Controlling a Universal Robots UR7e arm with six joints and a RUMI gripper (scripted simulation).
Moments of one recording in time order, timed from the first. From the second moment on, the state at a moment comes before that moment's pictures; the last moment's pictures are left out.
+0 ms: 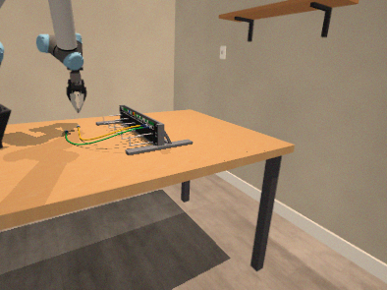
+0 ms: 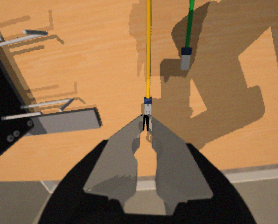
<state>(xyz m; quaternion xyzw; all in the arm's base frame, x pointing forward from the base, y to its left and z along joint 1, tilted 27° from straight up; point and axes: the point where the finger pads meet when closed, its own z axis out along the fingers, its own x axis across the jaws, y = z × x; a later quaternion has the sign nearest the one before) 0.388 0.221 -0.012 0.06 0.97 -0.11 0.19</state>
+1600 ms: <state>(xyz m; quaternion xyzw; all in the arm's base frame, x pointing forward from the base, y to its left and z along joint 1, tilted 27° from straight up) 0.383 0.231 -0.019 0.04 0.97 -0.13 0.20</state>
